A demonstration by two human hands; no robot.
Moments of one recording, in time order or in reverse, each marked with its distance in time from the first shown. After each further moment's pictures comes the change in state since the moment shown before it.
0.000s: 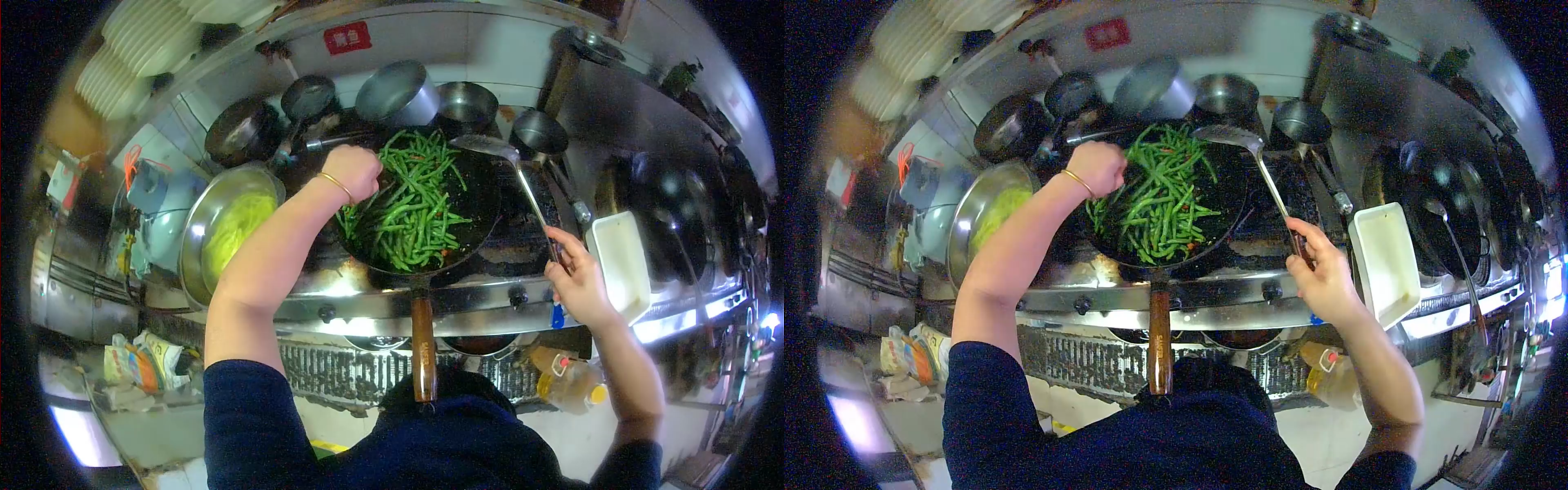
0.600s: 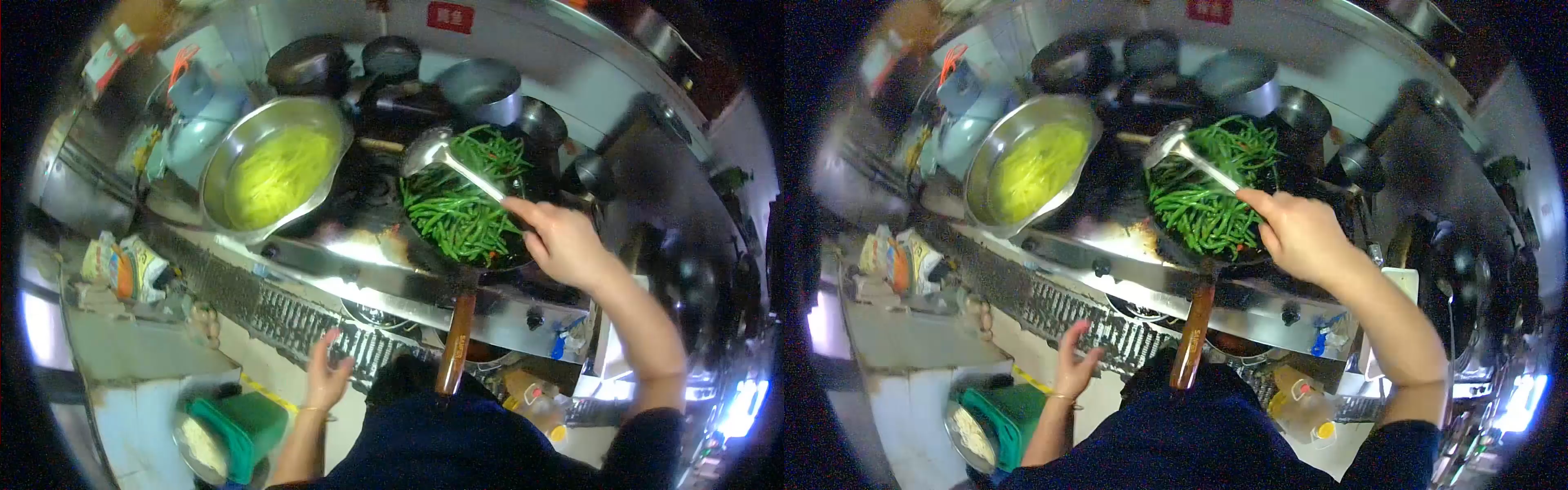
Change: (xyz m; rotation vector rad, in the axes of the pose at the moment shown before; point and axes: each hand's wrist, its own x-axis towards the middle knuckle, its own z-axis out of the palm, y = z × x) left_hand -0.374 0.221 0.090 -1.135 0.355 -1.013; right_hand 0.096 -0.087 0.082 -0.976 -0.352 -0.801
